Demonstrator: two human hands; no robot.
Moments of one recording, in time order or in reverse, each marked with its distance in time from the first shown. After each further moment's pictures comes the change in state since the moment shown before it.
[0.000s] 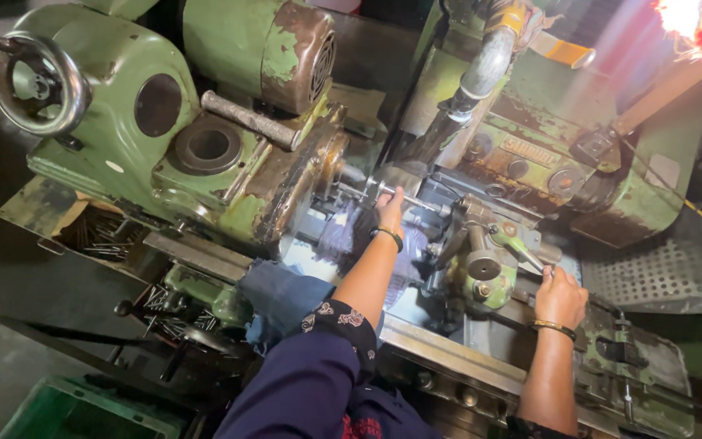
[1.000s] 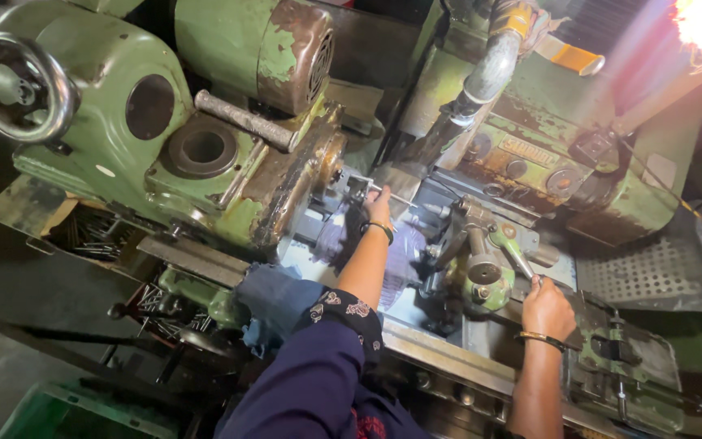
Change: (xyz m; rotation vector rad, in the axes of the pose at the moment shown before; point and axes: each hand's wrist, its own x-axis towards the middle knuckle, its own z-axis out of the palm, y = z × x) left_hand 0.029 0.004 -0.010 0.084 0.106 0.093; right_hand -0.024 -0.034 -0.029 -0.092 -0.140 0.103
